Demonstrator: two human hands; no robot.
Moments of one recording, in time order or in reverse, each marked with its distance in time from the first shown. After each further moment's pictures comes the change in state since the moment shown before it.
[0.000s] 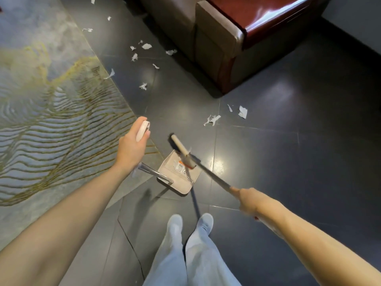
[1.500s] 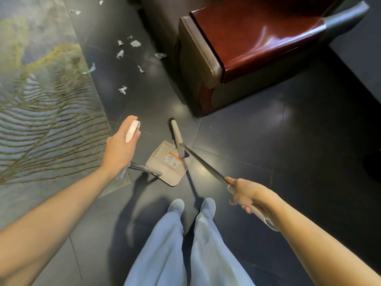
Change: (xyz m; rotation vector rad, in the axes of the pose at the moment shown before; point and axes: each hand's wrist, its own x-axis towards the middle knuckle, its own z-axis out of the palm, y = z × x) left_hand 0.160 0.186 0.144 0.010 0.050 -0.105; right_hand 0.116 0.177 -0.282 0.036 -0.158 -0.001
